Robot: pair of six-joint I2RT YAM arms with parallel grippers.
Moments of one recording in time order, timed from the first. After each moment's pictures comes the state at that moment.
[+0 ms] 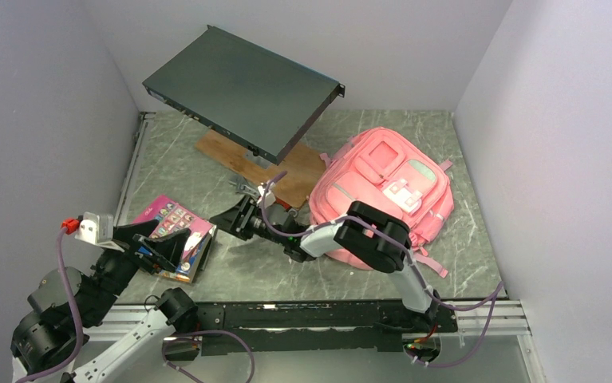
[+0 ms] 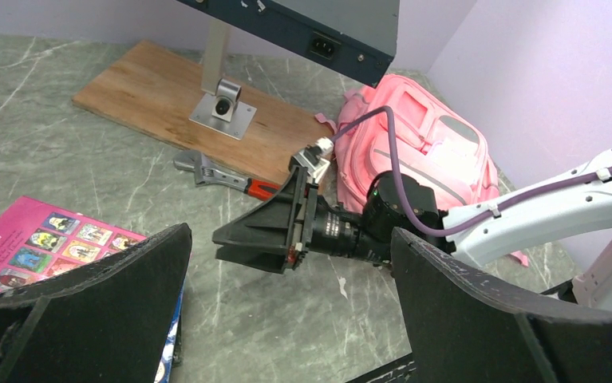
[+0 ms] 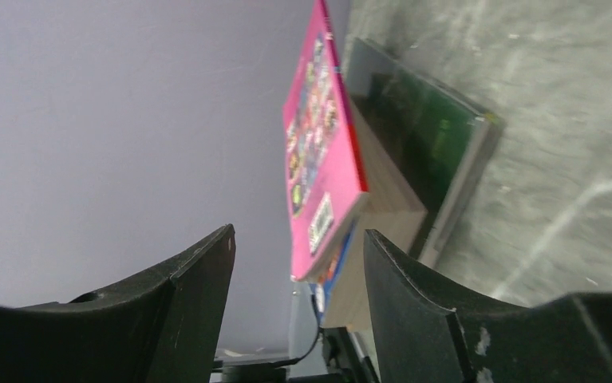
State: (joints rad) left arm -0.75 0.18 1.05 -0.89 -0.35 -0.37; right arm 1.09 2.13 1.07 0.96 -0.01 1.37
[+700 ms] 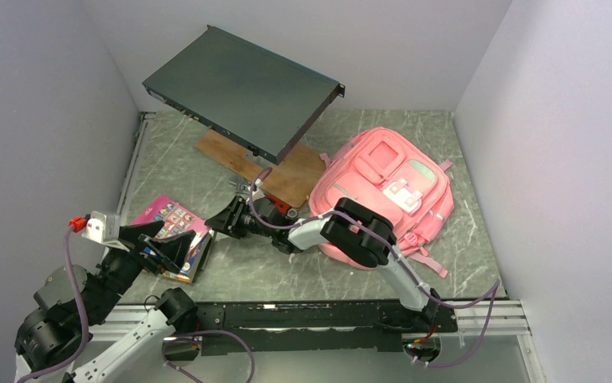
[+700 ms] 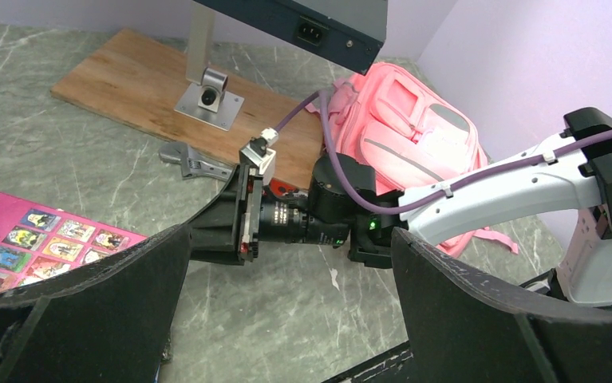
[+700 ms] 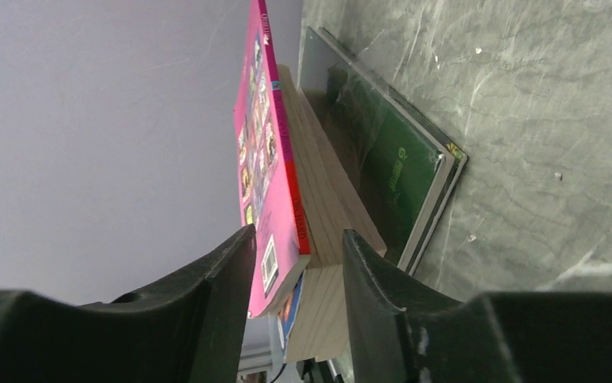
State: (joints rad) left arm -0.75 0.17 1.02 -0.88 -0.32 -0.39; right arm 1.07 2.27 1.27 0.80 -0.10 1.36
